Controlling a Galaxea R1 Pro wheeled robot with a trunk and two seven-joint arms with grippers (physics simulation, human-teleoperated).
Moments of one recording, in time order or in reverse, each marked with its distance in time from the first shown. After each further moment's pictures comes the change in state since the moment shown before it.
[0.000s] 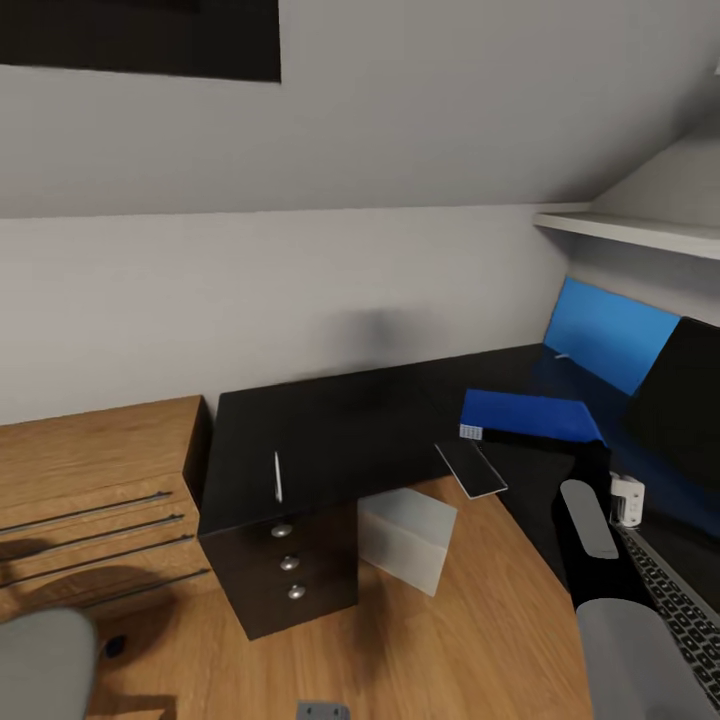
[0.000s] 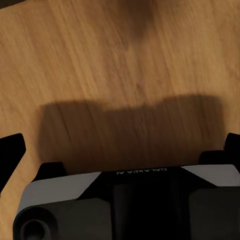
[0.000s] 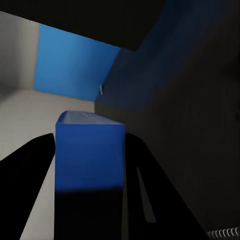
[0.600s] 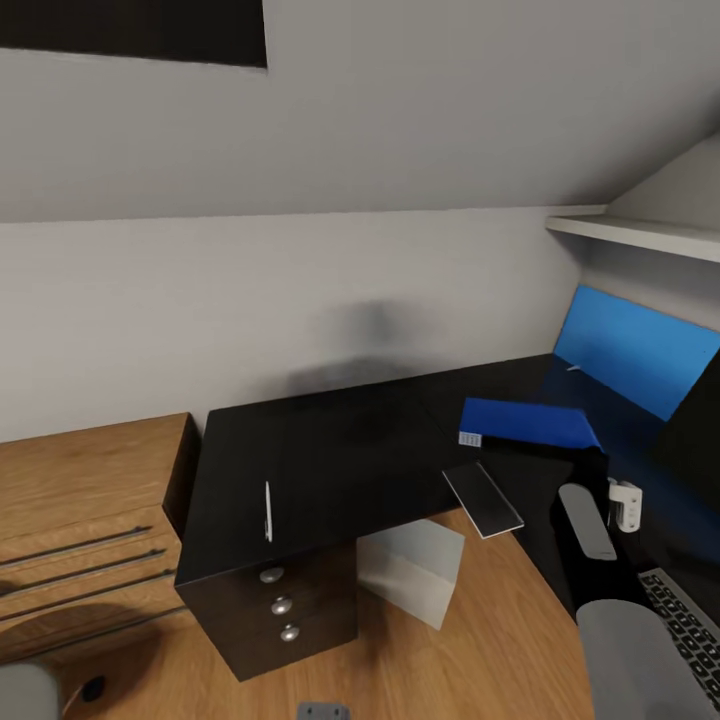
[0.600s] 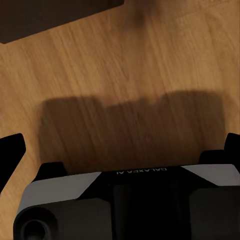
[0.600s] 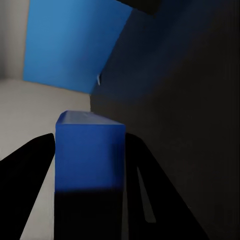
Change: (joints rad) left arm 0.000 0.000 -0.004 0.001 0.000 0.000 0.000; right arm 0.000 -0.006 -0.001 0.042 0.002 0.000 0.001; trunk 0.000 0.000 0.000
